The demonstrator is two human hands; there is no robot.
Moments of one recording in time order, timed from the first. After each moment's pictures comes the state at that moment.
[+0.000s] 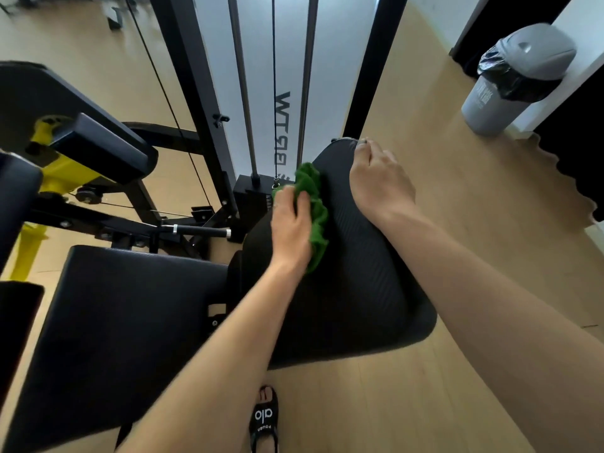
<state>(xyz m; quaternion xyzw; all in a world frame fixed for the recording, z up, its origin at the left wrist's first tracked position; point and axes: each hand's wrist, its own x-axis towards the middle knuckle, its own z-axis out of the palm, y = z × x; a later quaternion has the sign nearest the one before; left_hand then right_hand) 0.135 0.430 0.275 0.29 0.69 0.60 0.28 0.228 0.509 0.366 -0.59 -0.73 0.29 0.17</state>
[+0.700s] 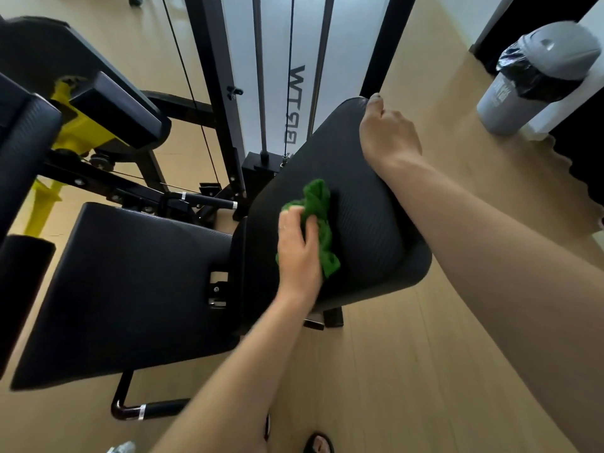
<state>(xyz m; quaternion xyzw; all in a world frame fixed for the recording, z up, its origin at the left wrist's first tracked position) 0.196 0.342 0.243 0.28 0.68 0.62 0.26 0.231 0.505 0.369 -0.59 -0.75 0.26 0.16</state>
